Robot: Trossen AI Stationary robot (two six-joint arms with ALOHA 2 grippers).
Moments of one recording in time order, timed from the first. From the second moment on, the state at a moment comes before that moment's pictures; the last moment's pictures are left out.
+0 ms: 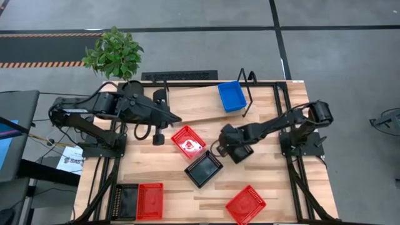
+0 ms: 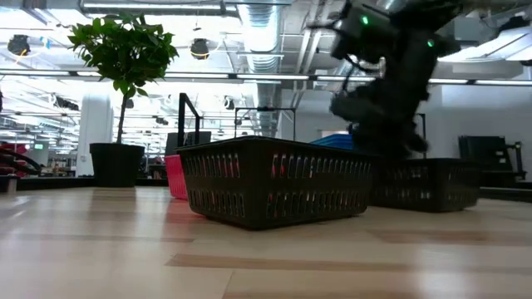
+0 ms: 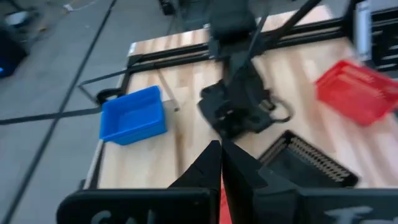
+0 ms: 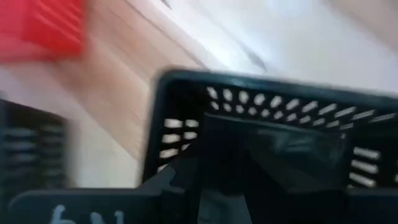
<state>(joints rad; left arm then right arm) -0.14 1.32 1.64 -0.92 -0.26 0.08 0.10 1.64 0.88 -0.41 0.21 0.92</state>
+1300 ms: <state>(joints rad) 0.15 1.85 1.33 -0.62 0.11 0.84 0.53 1.32 1.00 -0.87 0.32 1.31</state>
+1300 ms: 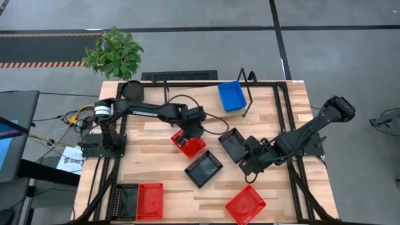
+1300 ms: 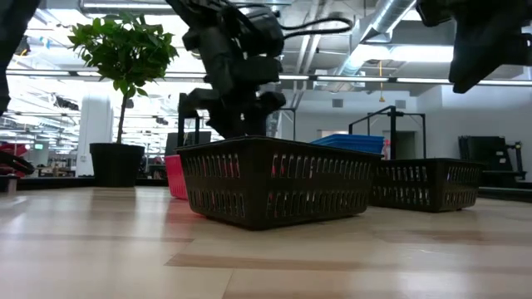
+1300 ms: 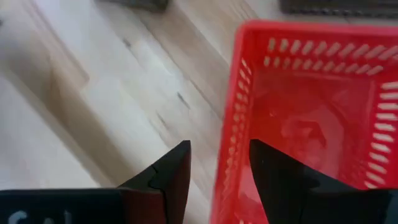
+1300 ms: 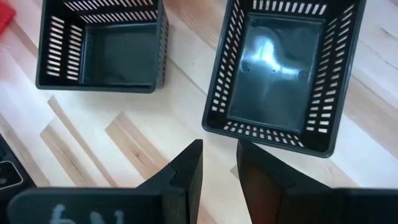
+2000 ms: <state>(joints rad) 0.16 1.95 1.39 -0.69 0.10 0.86 0.53 1.32 1.00 -0.90 0.32 1.31</state>
